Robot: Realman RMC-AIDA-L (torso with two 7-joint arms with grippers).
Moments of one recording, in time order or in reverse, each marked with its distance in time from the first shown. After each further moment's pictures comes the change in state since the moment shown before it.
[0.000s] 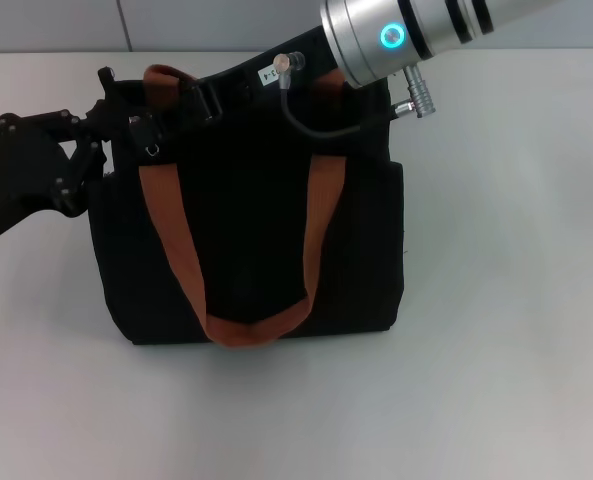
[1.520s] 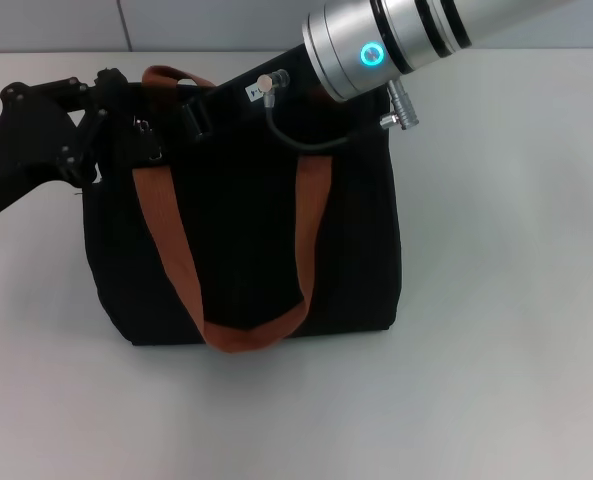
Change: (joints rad) left arm -0.048 -0.003 -0.035 -0.005 0.000 0.028 -0.055; right arm -0.002 0.010 -0.078 0.000 0.012 0.070 -0.011
